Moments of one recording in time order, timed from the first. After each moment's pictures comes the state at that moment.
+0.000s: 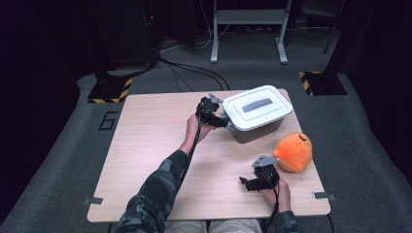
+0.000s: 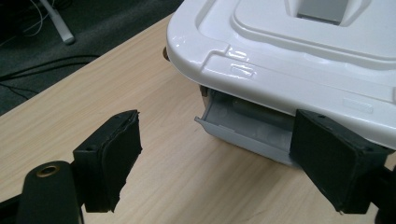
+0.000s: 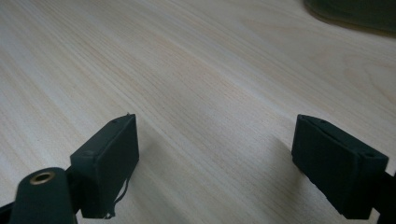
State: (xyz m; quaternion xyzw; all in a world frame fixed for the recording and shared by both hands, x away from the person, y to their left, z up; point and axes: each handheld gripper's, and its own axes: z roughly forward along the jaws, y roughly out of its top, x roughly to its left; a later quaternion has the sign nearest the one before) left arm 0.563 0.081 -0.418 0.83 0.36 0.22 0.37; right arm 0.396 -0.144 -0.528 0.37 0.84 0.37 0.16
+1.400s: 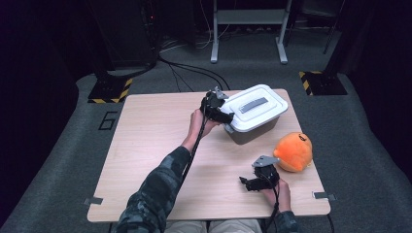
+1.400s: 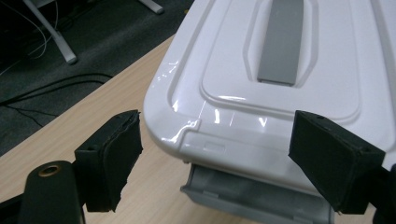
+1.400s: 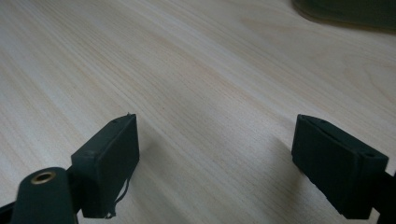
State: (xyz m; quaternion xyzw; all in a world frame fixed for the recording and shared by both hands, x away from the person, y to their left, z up) left arm 0.563 0.060 -0.391 0.84 0.33 0.23 0.38; right arm 0.396 -0.144 -0.528 0.37 0.84 0.37 0.16
